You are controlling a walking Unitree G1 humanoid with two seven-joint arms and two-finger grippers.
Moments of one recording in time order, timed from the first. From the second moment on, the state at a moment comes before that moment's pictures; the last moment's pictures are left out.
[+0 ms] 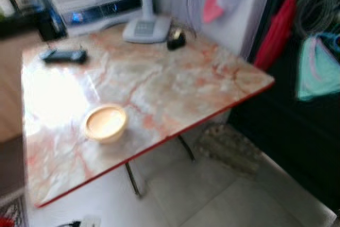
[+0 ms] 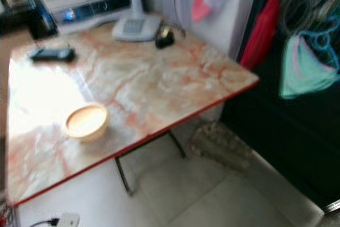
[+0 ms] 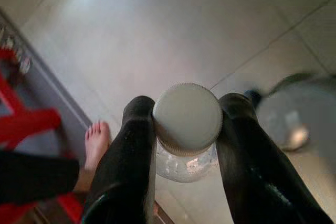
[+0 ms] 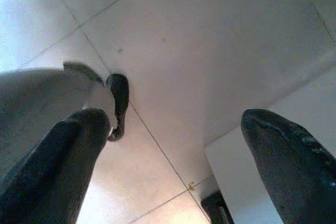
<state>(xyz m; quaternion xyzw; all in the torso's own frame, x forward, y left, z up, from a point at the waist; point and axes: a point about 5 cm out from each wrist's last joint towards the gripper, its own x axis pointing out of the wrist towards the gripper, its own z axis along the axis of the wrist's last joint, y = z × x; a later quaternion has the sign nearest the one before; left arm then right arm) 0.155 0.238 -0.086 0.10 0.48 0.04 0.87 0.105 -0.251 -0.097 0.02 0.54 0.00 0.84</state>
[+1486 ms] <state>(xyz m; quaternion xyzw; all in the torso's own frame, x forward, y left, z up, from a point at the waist) 0.153 0.245 -0.085 0.10 0.48 0.06 0.87 0.102 -0.244 -0.099 0.04 0.55 0.02 0.84</state>
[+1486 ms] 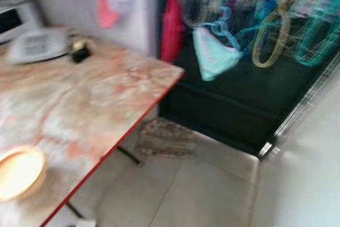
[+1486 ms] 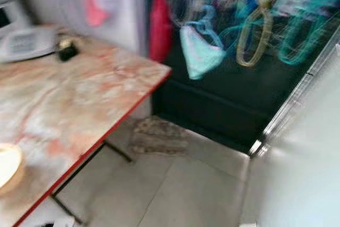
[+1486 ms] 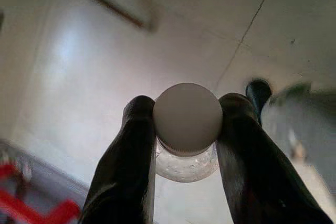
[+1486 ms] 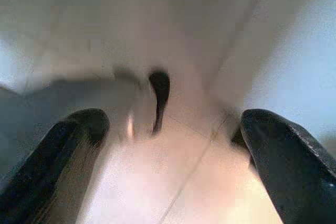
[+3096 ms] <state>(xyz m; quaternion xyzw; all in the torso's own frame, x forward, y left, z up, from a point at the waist) 0.156 0.242 -0.084 0.10 0.49 0.03 0.87 0.092 -0.246 -0.102 0.04 0.57 0.02 0.82</state>
